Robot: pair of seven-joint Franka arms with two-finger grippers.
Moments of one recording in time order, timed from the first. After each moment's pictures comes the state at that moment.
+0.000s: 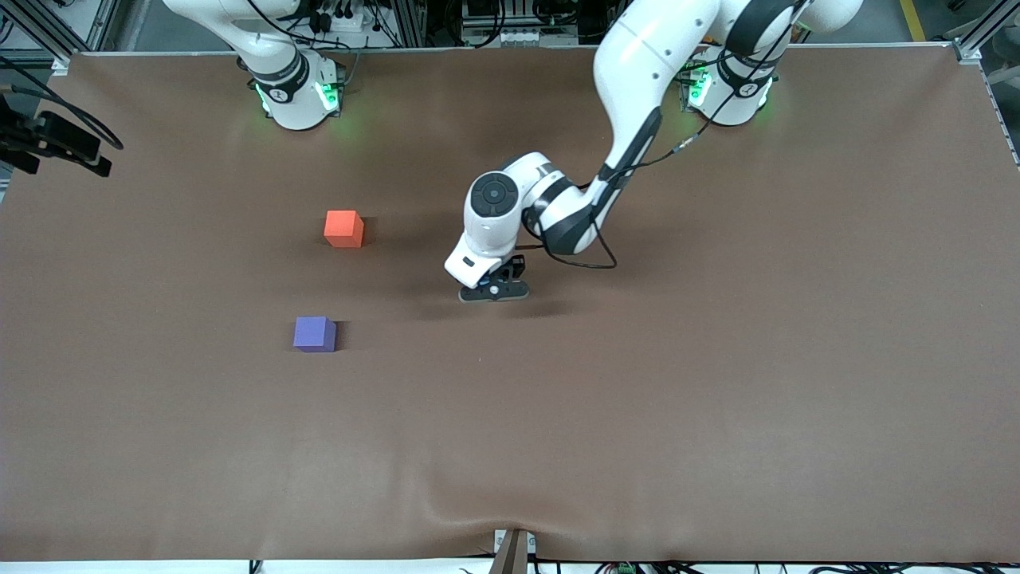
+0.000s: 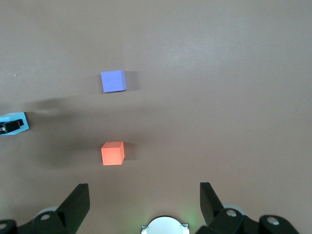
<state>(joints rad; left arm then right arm) -0.87 0.88 -0.03 -1.37 -0.03 2.33 -0.97 -0.01 -0.03 -0.03 -1.48 0.03 1.36 0.03</state>
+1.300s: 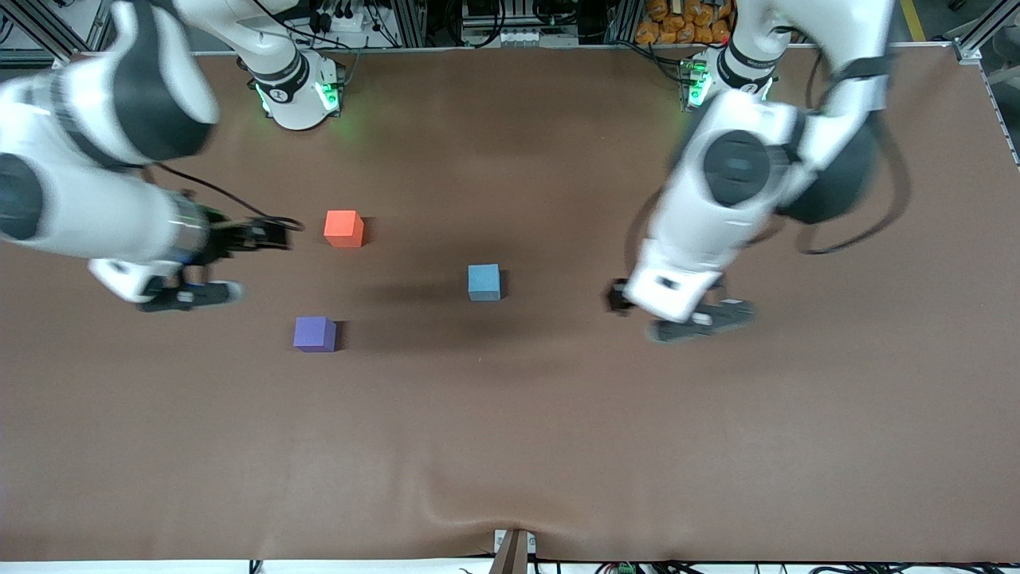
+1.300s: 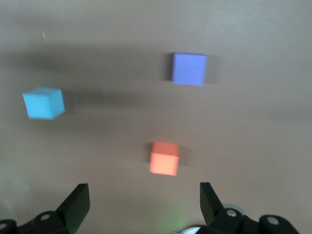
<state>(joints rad) -0.50 0.41 0.12 -1.34 -0.03 1.74 -0.59 0.28 0.29 0.00 -1.49 0.15 1.53 0.22</state>
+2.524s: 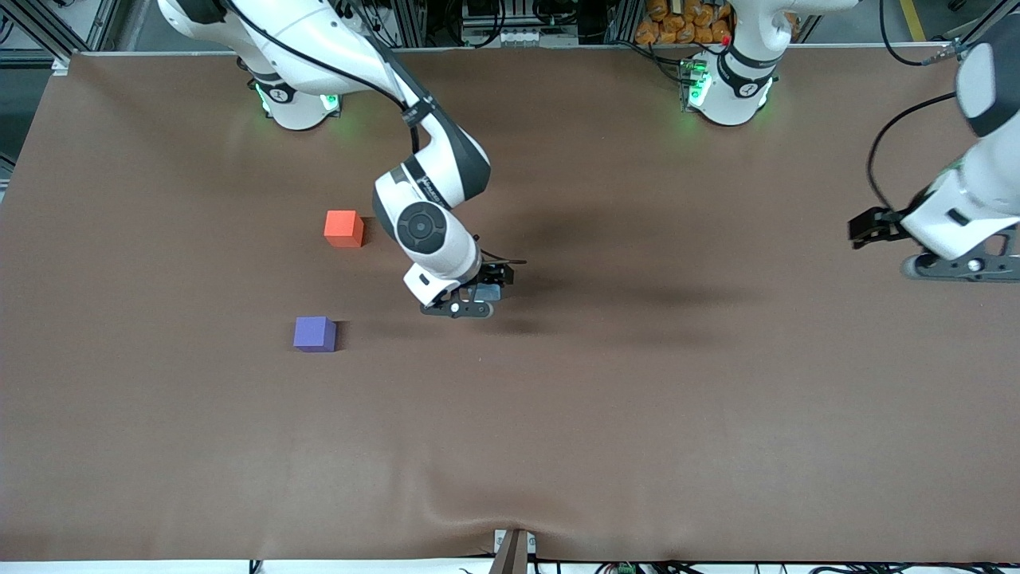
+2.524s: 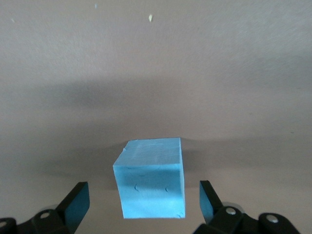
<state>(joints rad) -0.12 0.04 0.12 -1.74 0.14 1.69 0.12 0.69 0.64 0.00 -1.64 0.25 2.25 0.60</state>
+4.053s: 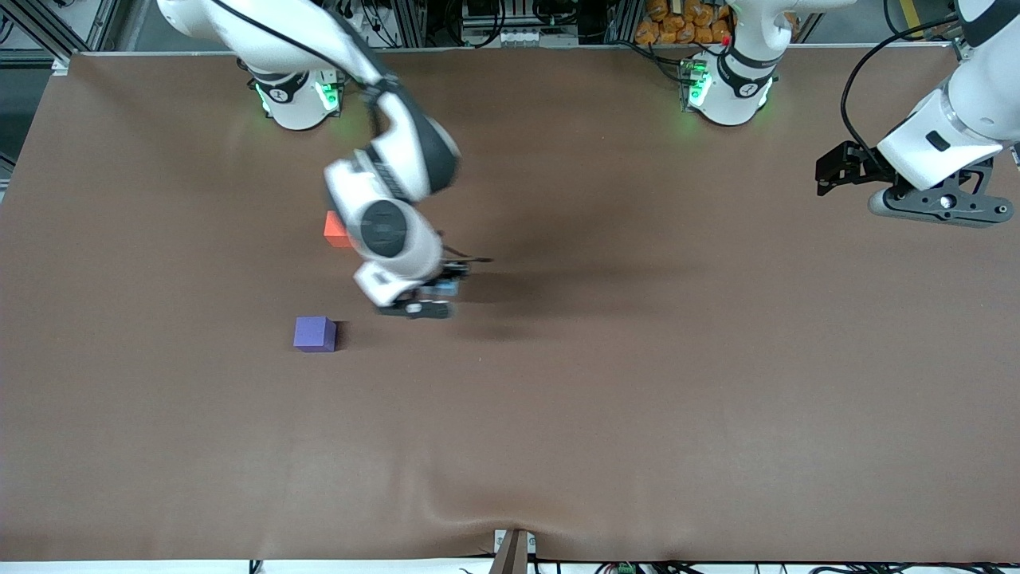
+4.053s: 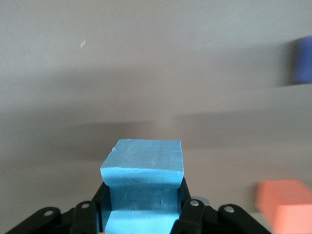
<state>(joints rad) -0.06 -0.05 -0.08 -1.68 0.02 1.51 0.04 0.54 0.44 -0.04 -1.63 0.16 1.90 0.50</state>
